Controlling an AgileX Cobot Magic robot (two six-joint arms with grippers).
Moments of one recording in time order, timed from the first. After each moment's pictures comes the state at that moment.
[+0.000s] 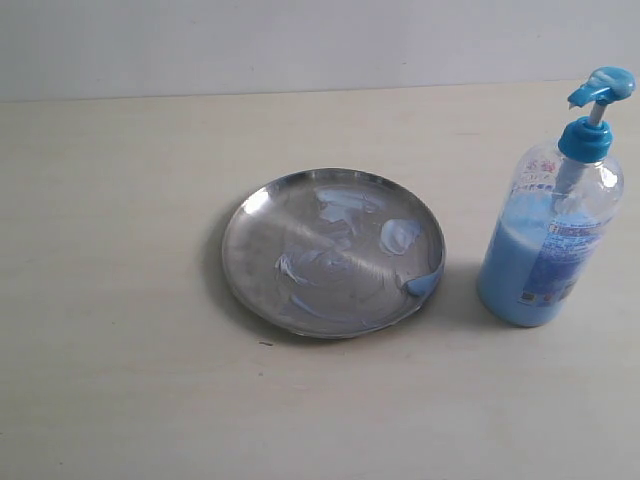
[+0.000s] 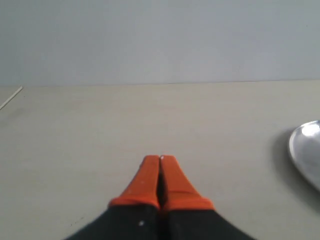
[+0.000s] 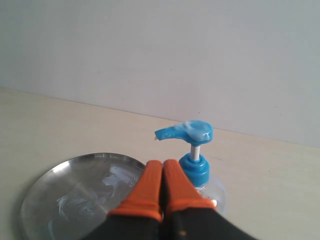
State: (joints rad) left arm -0.07 0.05 -0.04 0.19 0.28 -0.16; right arm 0.32 0.28 -0.41 0.10 0.40 -0.13
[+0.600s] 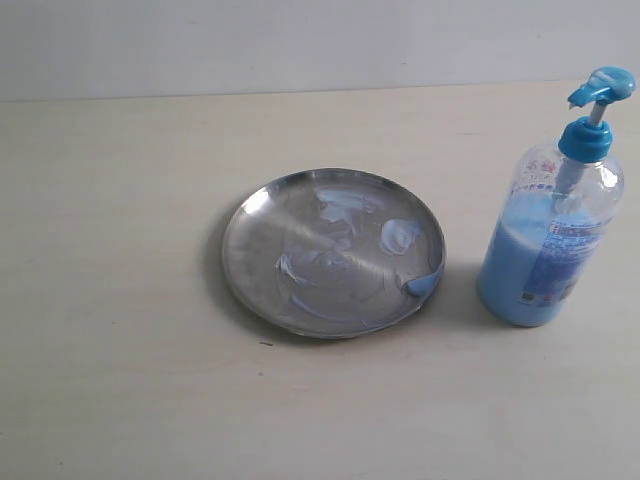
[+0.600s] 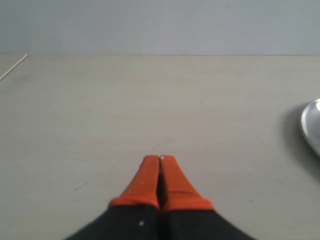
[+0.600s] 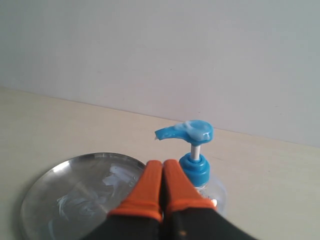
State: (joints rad) left arm -0.03 0.01 0.00 0.12 0.36 -0.11; right arm 0.32 0.28 -0.41 0.10 0.40 -0.13
